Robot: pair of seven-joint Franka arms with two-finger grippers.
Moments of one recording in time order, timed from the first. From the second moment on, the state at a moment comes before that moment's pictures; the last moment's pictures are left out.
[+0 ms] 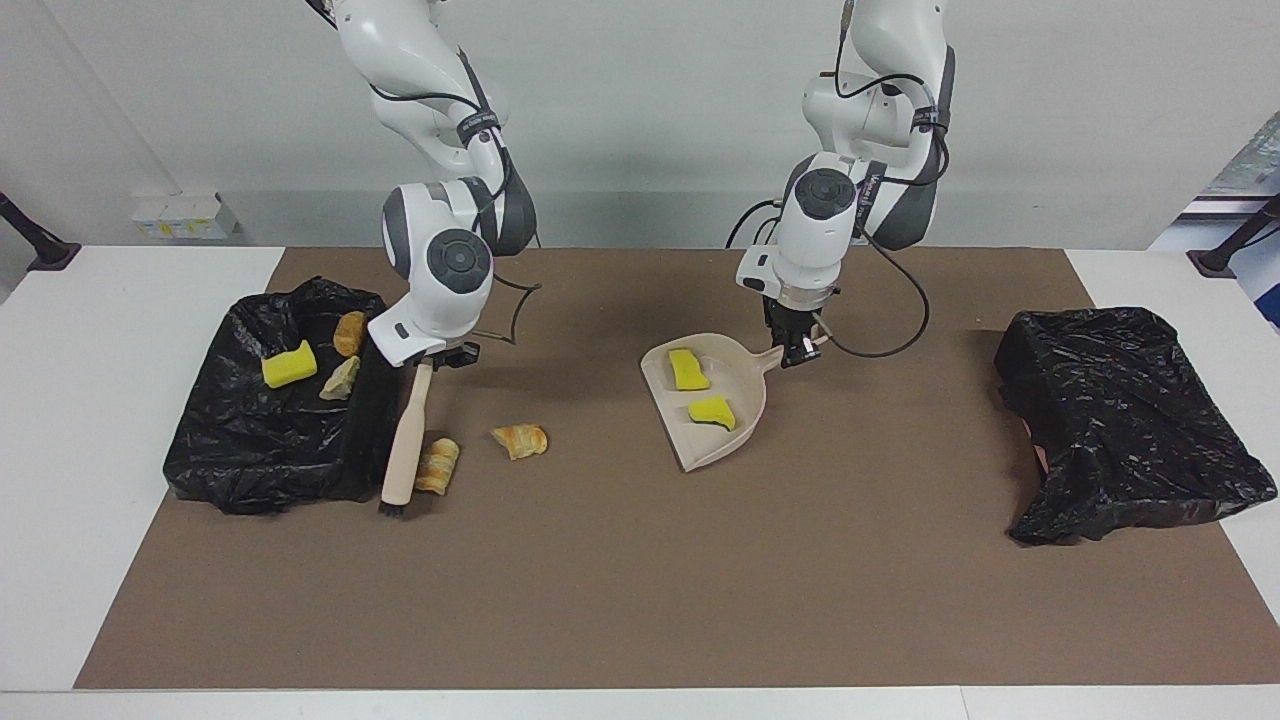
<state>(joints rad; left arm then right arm) -0.47 0.03 -0.04 -2.20 0.05 2.19 0.75 -0.08 0.18 0.29 -1.99 -0.40 1.79 0.44</state>
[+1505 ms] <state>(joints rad) -0.48 0.04 -0.04 -2.21 0.05 2.21 0.70 0.38 0.15 0.31 -2.01 0.09 1.95 0.42</state>
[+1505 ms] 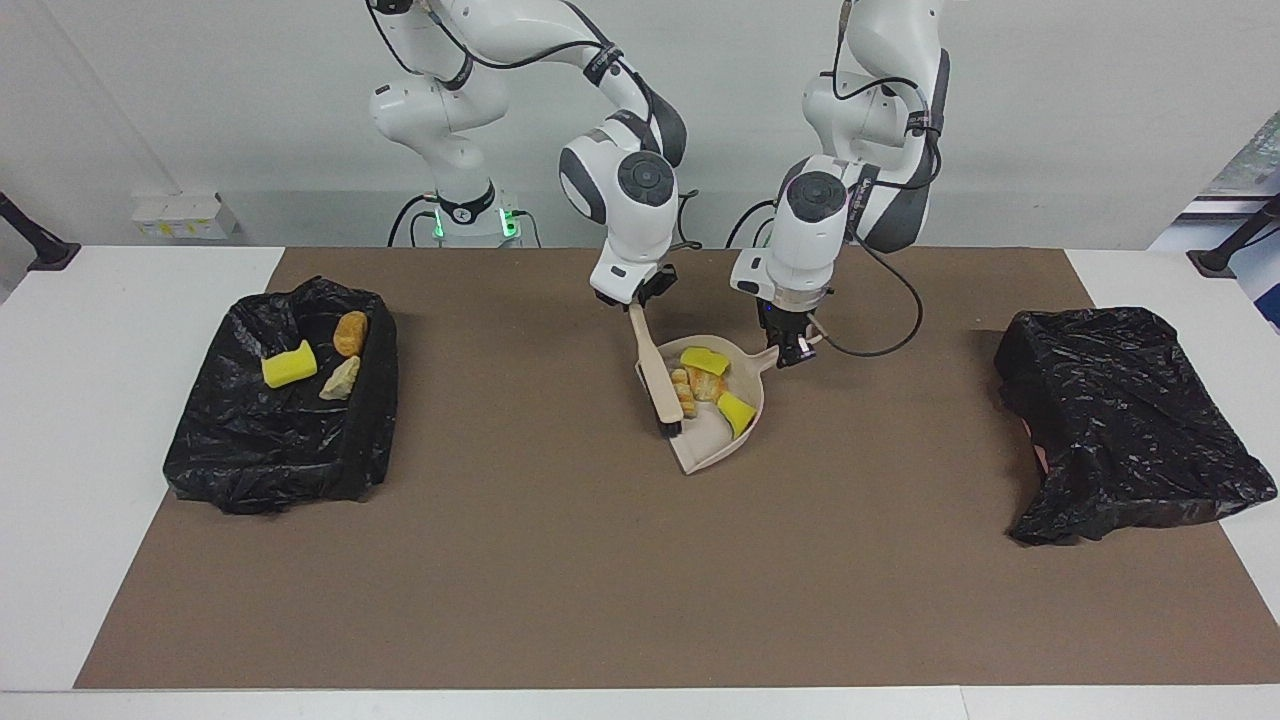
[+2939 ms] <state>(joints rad) -0.36 0.08 -0.03 -2.21 -0.16 2.30 1.06 0.39 0.03 0.41 -1.95 0.30 1.84 0.78</state>
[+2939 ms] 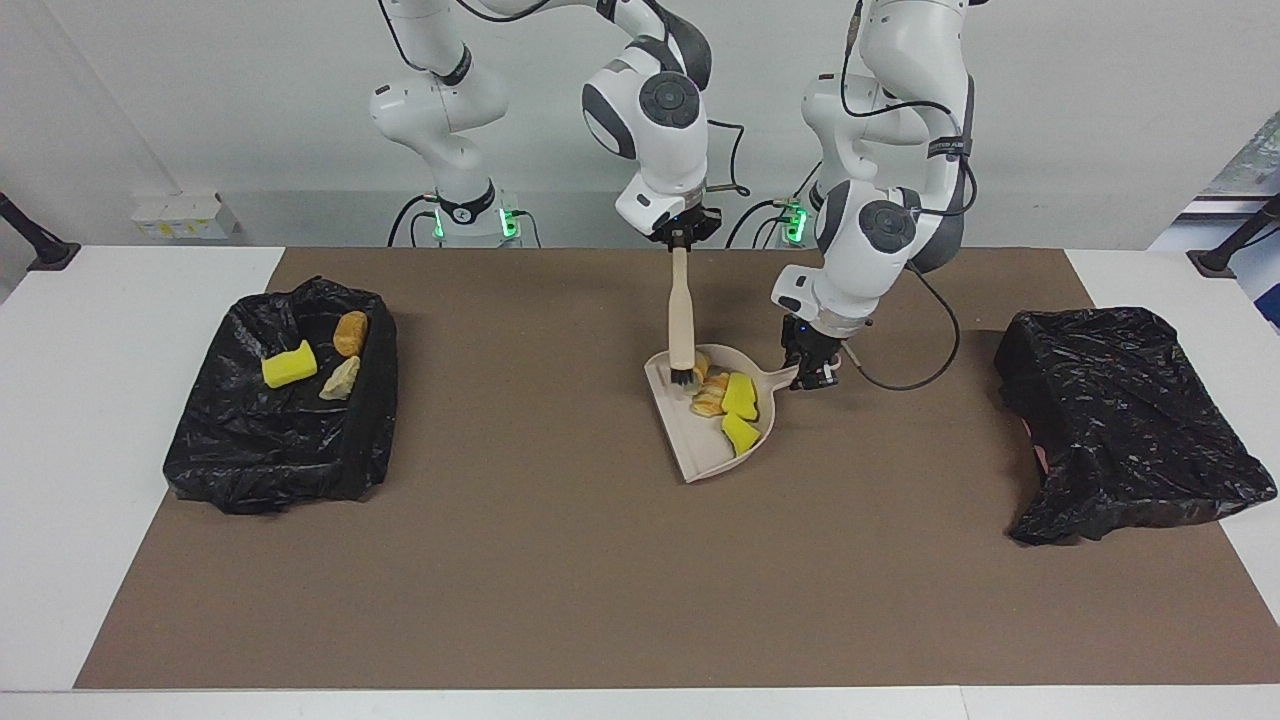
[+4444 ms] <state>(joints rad) 0.16 0.16 -0.01 -1.68 -0.12 1.76 1.68 0.63 -0.17 0.42 -2.34 0.32 2.07 0.86</state>
